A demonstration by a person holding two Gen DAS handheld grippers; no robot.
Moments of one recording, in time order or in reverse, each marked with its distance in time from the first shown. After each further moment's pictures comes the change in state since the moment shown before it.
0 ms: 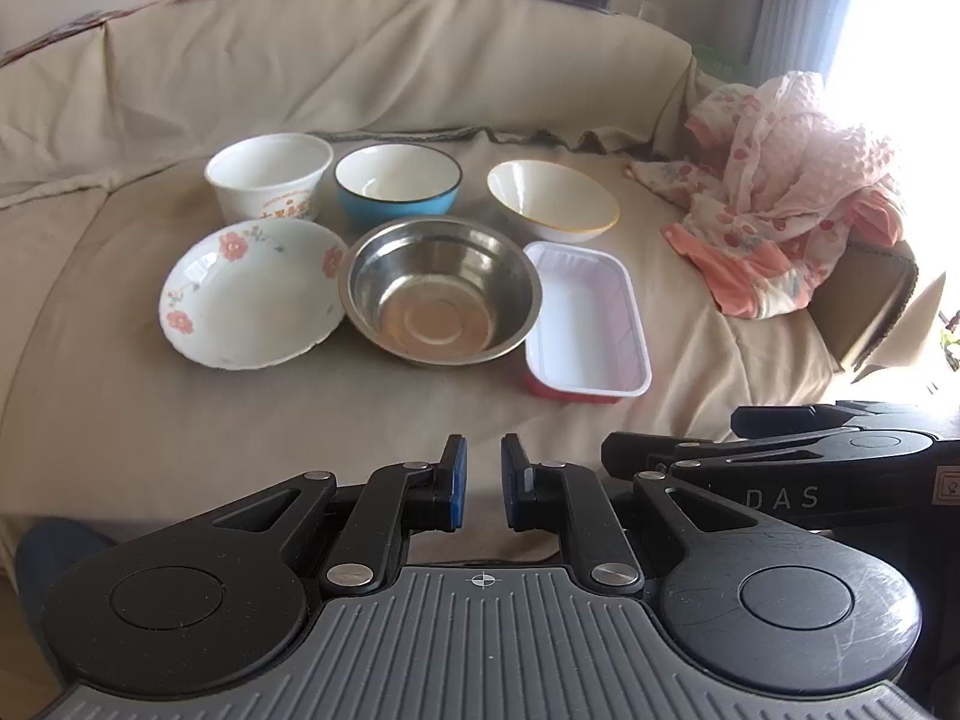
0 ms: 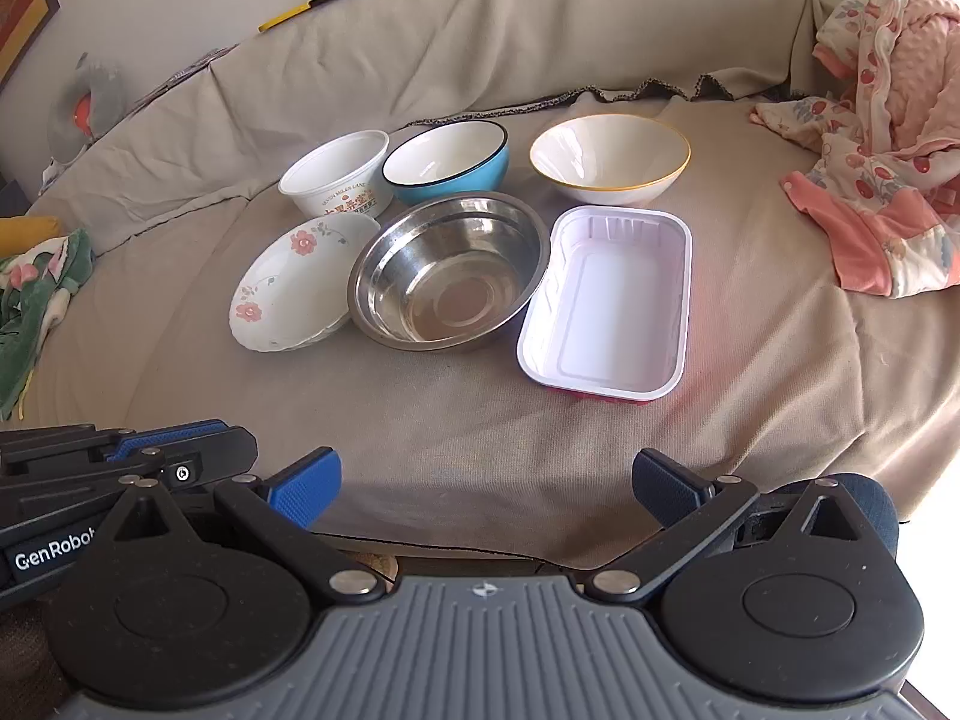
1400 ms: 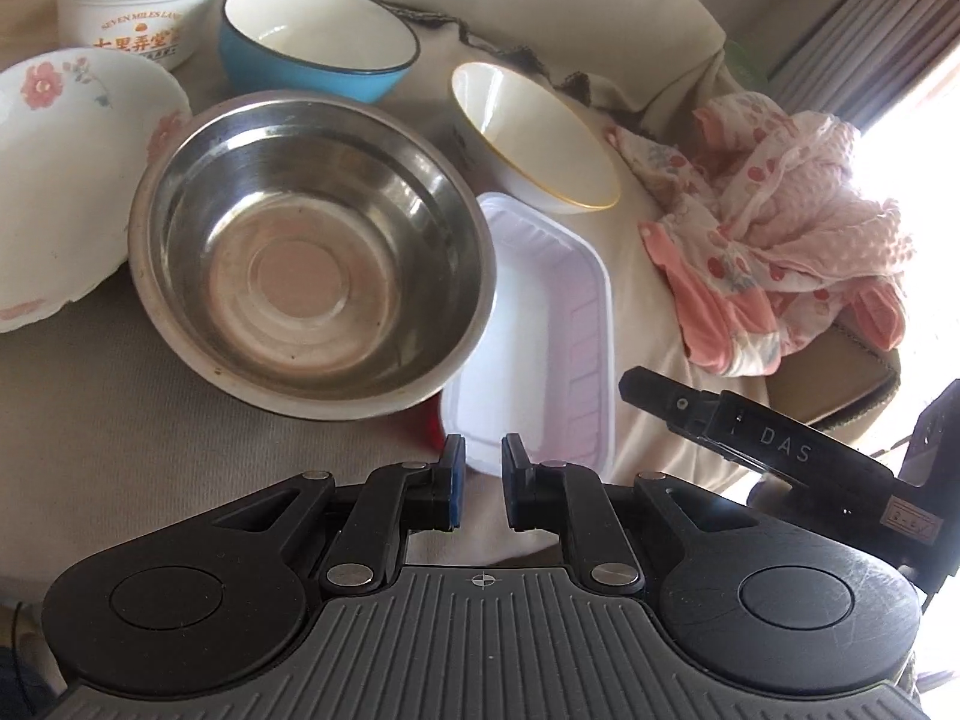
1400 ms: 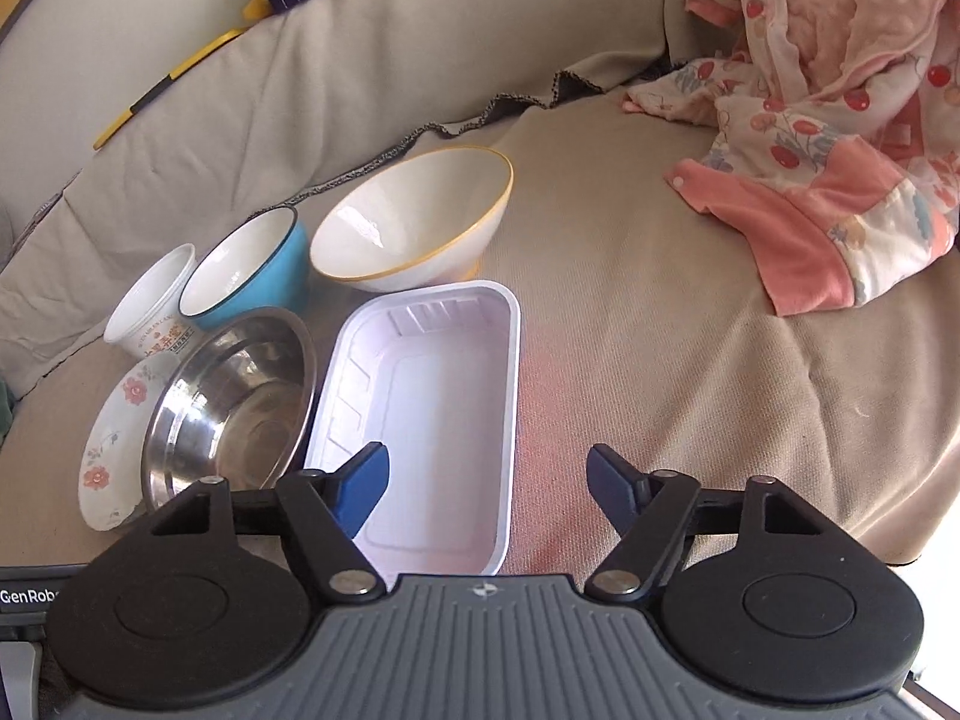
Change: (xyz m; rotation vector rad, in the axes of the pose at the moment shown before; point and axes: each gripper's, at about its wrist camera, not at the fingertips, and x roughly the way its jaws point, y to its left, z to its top) left arm 0.182 0.018 0.041 -0.272 0.177 -0.282; right arm 0.104 -0.128 0.051 0.231 -0.093 -0.070
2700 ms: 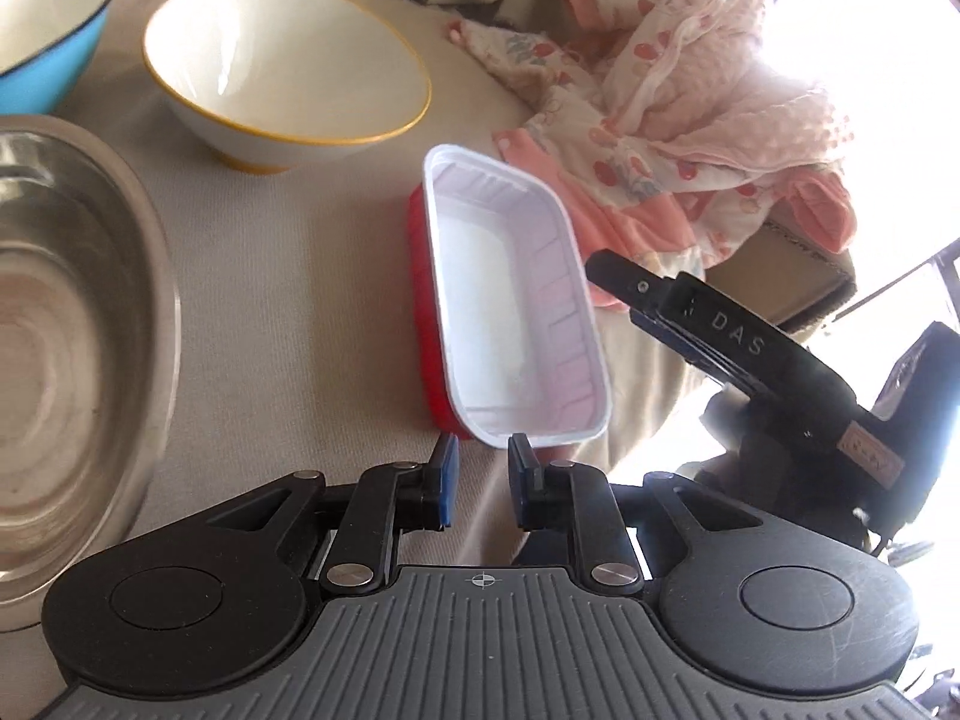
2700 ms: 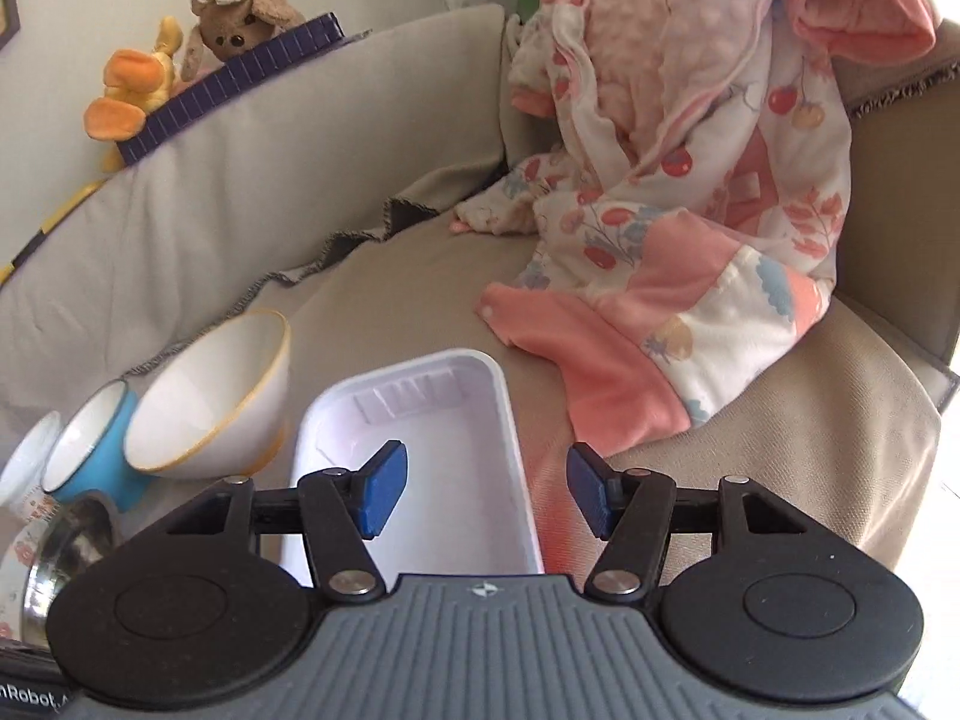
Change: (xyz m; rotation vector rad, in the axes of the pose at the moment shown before) left arm 0.075 -0.071 0.030 0.220 0.161 -0.194; right arm 0.000 -0.083 0.031 0.131 -0.281 -0.126
